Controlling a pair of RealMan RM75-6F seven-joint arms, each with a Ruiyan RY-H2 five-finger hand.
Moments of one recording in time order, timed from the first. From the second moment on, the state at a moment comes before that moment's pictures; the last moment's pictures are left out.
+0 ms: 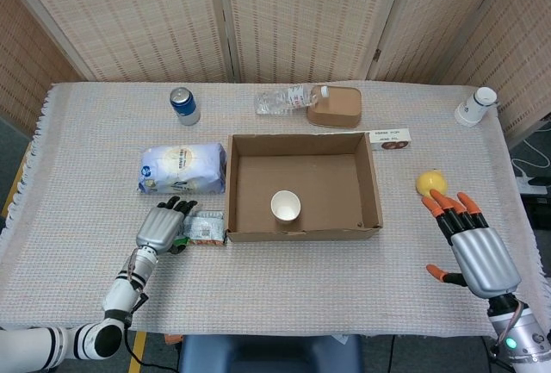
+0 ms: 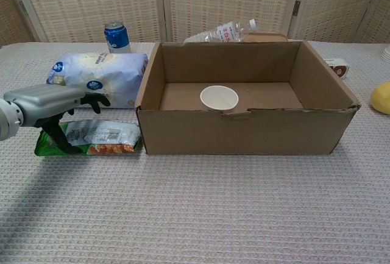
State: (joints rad) left arm -0.72 -1.48 -0.08 -1.61 0.85 1.05 0.63; right arm 0.16 -0.88 0.04 -2.04 -1.56 1.37 -0.21
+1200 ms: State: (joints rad) left arm -0.72 -1.34 -0.07 -1.72 0.79 1.07 0.73; right arm 0.16 -0.87 0.04 -2.04 -1.56 1.37 -0.20
